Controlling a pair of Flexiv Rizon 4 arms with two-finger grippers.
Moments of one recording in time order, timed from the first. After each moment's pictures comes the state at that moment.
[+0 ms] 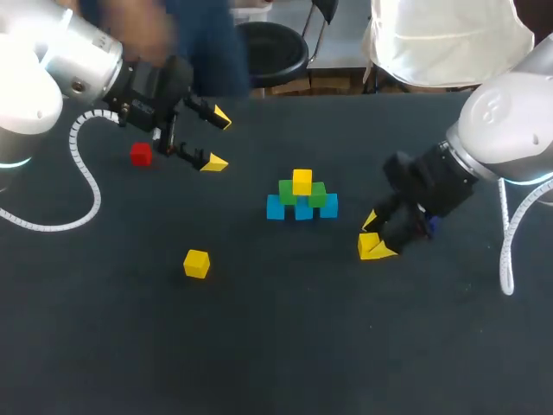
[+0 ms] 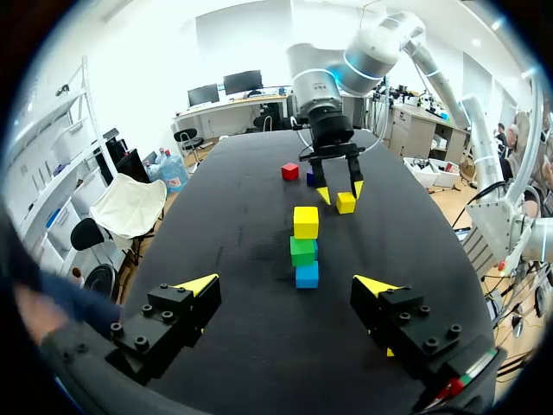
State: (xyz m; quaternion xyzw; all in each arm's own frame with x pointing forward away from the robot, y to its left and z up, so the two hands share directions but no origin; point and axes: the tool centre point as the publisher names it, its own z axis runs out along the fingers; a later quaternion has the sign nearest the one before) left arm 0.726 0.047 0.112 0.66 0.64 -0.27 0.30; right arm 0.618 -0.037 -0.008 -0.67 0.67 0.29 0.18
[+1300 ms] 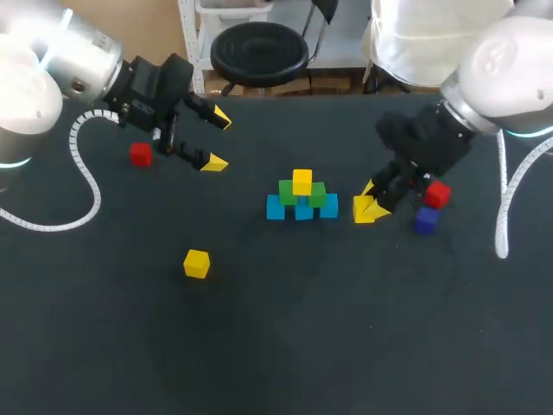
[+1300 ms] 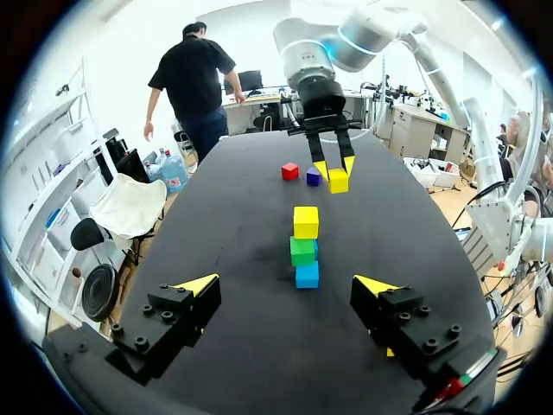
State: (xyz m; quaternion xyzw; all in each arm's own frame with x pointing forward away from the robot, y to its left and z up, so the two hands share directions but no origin) left arm 0.726 0.047 0.112 0.66 0.64 -0.27 0.30; right arm 0.639 -0.027 0.052 -0.65 0.69 0.28 0.16
